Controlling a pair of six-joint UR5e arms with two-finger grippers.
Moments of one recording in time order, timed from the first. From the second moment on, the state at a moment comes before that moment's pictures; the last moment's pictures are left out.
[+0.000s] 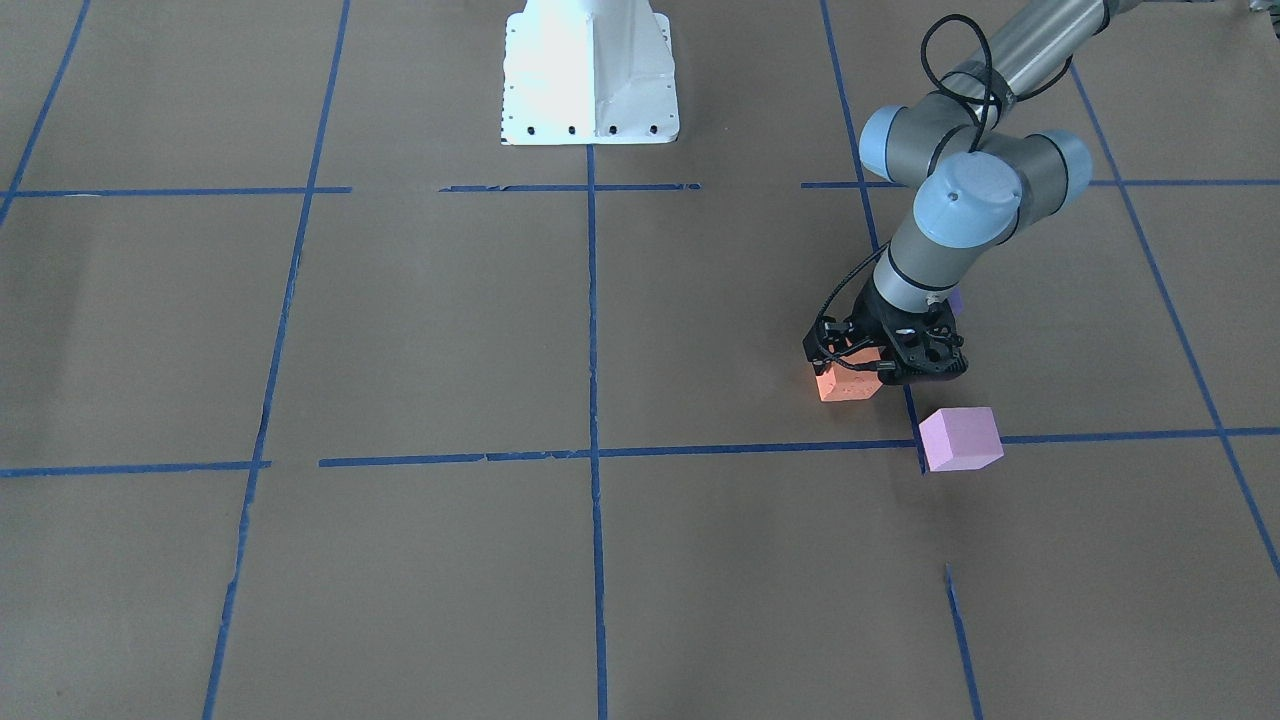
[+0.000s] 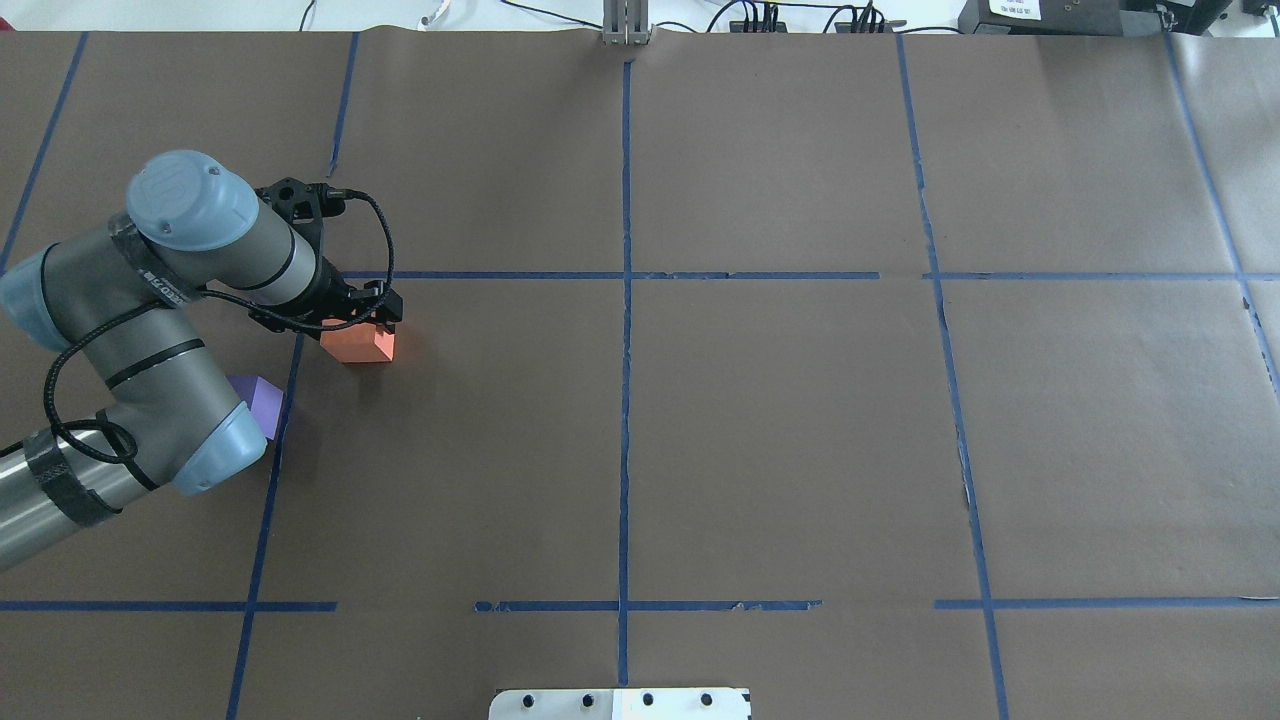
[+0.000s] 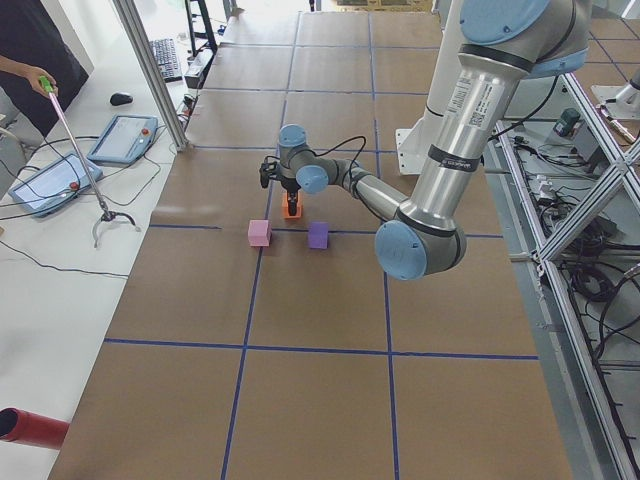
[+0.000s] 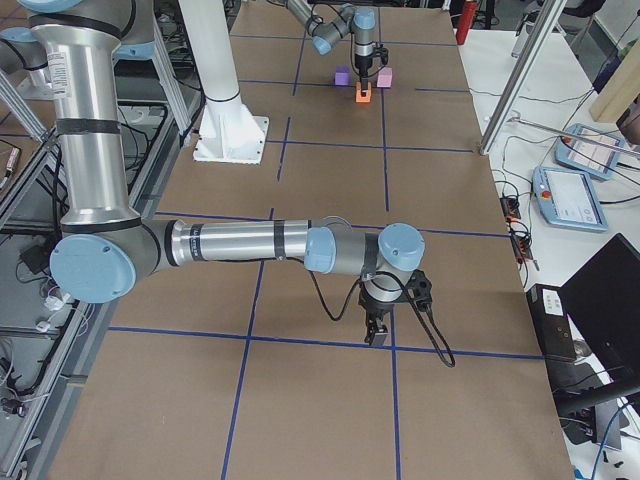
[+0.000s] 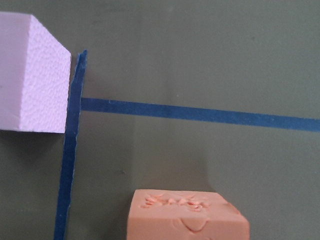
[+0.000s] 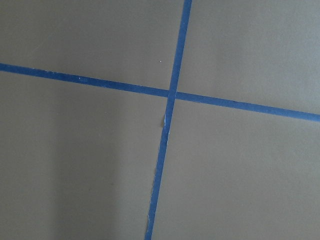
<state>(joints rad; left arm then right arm) -0.74 -1.96 -1.59 -1.91 -2.02 -1.11 1.52 -1.51 1.59 -1.72 2.29 -0.16</state>
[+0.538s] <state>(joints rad) -0.76 -1.97 -1.60 -1.89 -2.02 -1.11 1.53 -1.51 1.59 -1.72 2.29 -0.16</state>
